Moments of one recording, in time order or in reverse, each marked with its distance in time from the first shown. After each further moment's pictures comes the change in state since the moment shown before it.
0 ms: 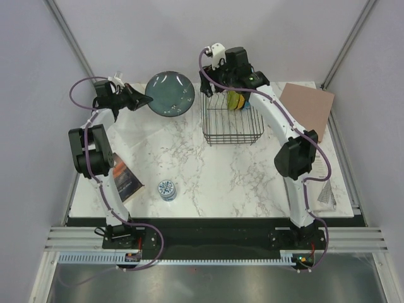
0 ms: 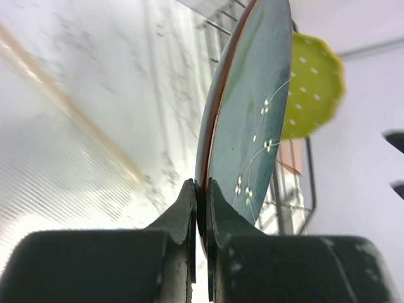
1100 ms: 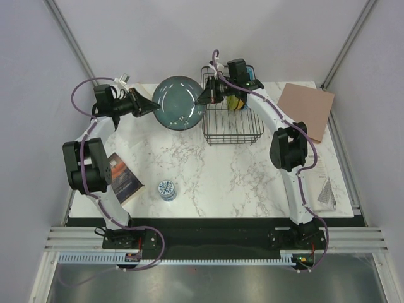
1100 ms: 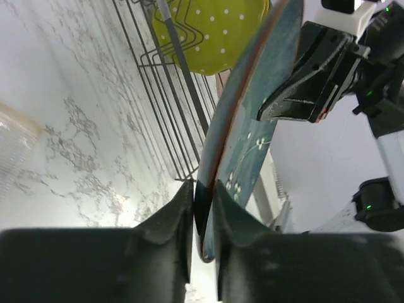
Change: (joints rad) left arm -0.023 -0.310 -0.286 0.047 0.216 0.035; right arm -0.090 0.189 -0.018 0.113 -0.628 0.485
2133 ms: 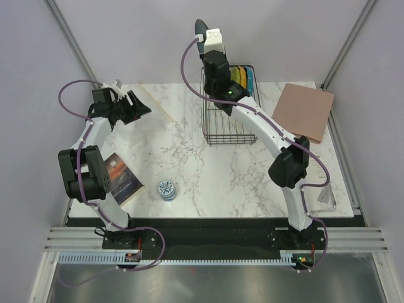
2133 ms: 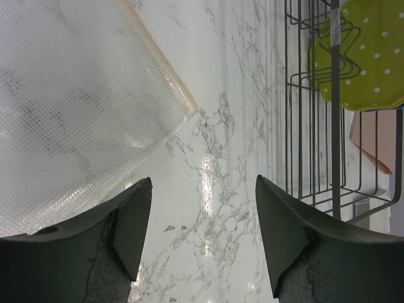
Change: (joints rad) left arm 0.001 -0.096 -0.006 -0.340 -0.528 0.251; right arm 0.256 -0.241 -0.046 0.365 1.571 -0.529
